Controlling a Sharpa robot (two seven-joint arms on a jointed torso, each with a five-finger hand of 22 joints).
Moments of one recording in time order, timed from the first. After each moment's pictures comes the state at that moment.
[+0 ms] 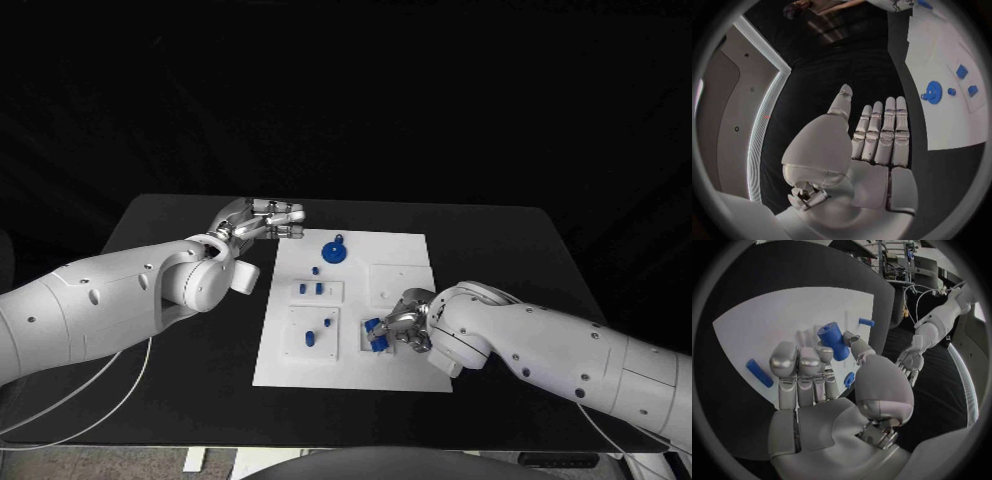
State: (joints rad) left arm 1.15 -0.82 -0.12 1.30 -0.11 -0.22 0.40; left_hand 1.32 0.02 -0.11 -0.10 0.14 1.01 0.13 0.06 0.06 1.09 0.14 0.06 0.06 1.14 0.13 0.07 0.07 0.07 1.02 0.12 0.12 0.15; right arm 0.91 -0.60 0.08 1.46 -1.01 -0.14 -0.70; right_hand 1.00 -0.10 0.39 -0.17 0.35 1.20 0.06 0.06 0.11 1.38 -0.04 0.75 1.19 1.46 -0.09 0.98 1.10 0.06 1.46 -0.12 0.90 1.31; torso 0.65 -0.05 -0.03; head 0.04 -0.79
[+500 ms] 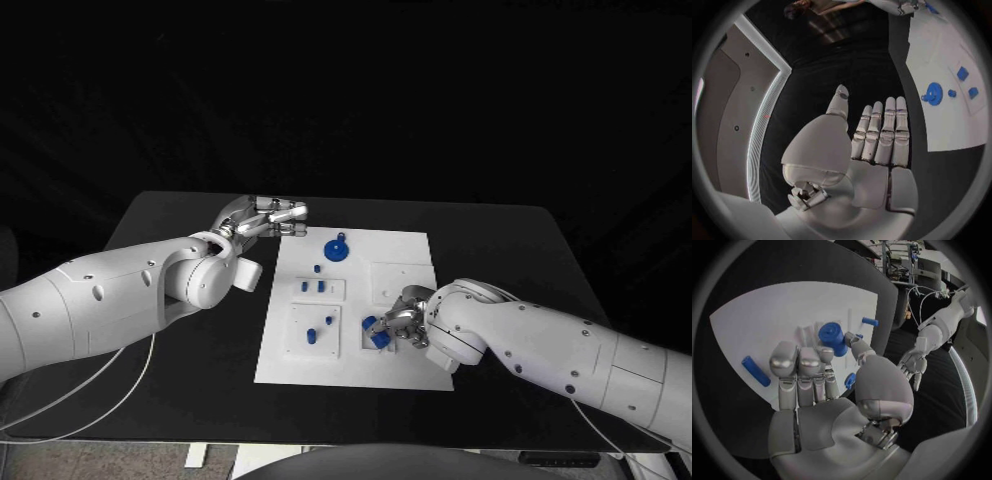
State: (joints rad) left arm 1.15 -0.82 -0.12 1.30 -0.11 -0.22 0.40; left_hand 1.31 0.02 -0.17 -0.04 0.13 1.00 0.14 0.06 0.06 1.09 0.14 0.06 0.06 1.13 0.14 0.07 0.07 0.07 1.02 0.12 0.12 0.13; right arm 0.92 -0.57 0.07 1.41 -1.04 -0.13 -0.69; right_hand 1.00 -0.09 0.36 -0.16 0.35 1.21 0.05 0.07 0.10 1.38 -0.04 0.75 1.18 1.46 -0.09 0.98 1.10 0.06 1.46 -0.12 0.90 1.31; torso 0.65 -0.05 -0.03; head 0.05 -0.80
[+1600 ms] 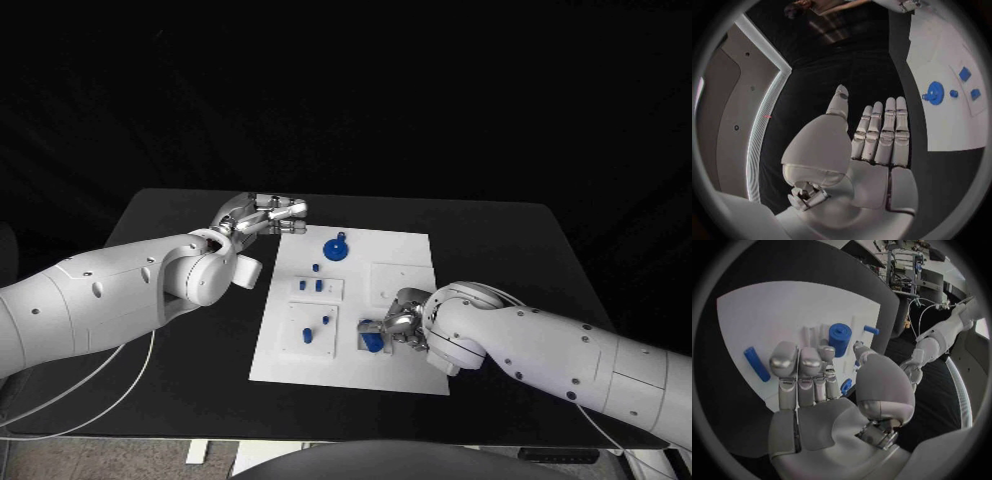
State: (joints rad) left arm 1.15 -0.82 -0.12 1.30 -0.11 -0.21 0.40; left_hand 1.31 0.02 -0.17 -0.04 0.13 0.99 0.15 0.06 0.06 1.08 0.14 0.06 0.06 1.13 0.14 0.07 0.07 0.07 1.02 0.12 0.12 0.12; right arm 0.91 -0.58 0.05 1.45 -1.10 -0.09 -0.68; right_hand 1.00 -0.22 0.25 0.26 0.05 1.22 0.04 0.07 0.10 1.38 -0.05 0.73 1.16 1.46 -0.10 0.97 1.13 0.06 1.46 -0.12 0.90 1.31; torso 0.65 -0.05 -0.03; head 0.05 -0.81
